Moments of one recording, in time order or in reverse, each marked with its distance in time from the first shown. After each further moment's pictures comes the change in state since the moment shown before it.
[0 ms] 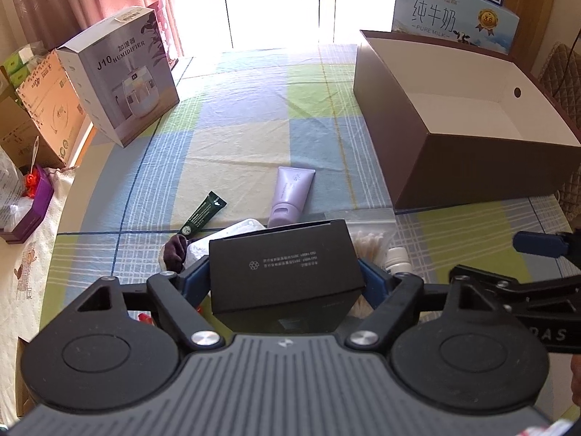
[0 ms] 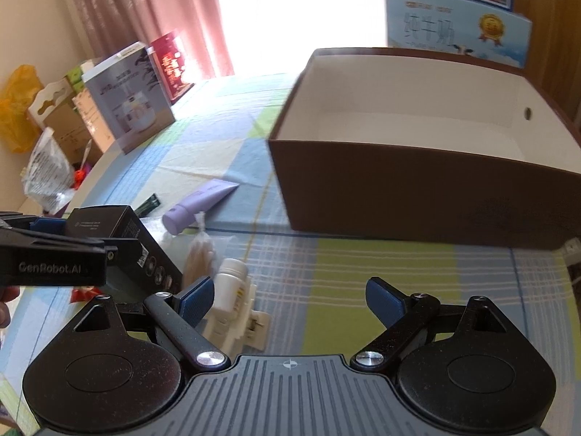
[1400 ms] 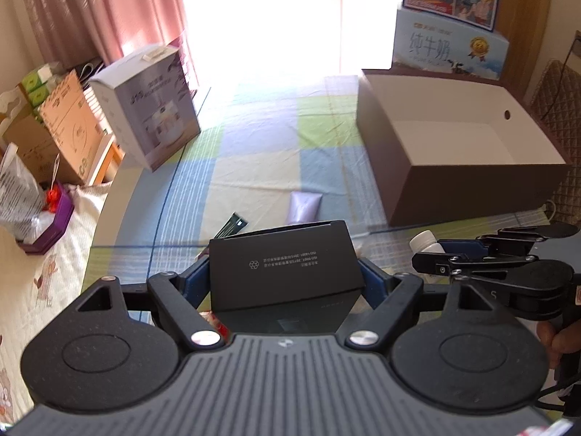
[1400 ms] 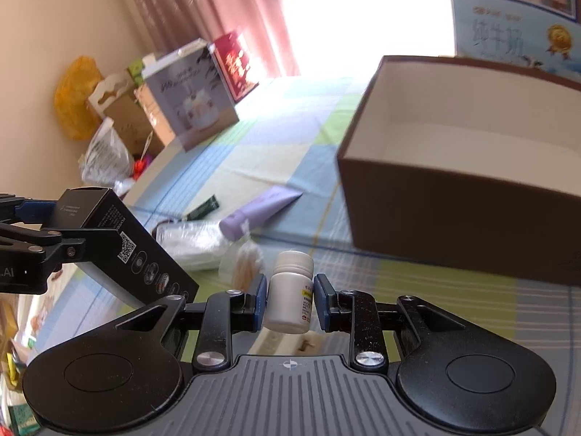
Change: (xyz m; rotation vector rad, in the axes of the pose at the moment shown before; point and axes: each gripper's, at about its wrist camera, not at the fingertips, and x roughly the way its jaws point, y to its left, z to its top) left arm -0.063 -0.004 0.004 0.013 -0.076 0.029; right arm 0.001 -0.003 0.017 -0.064 -0.011 0.203
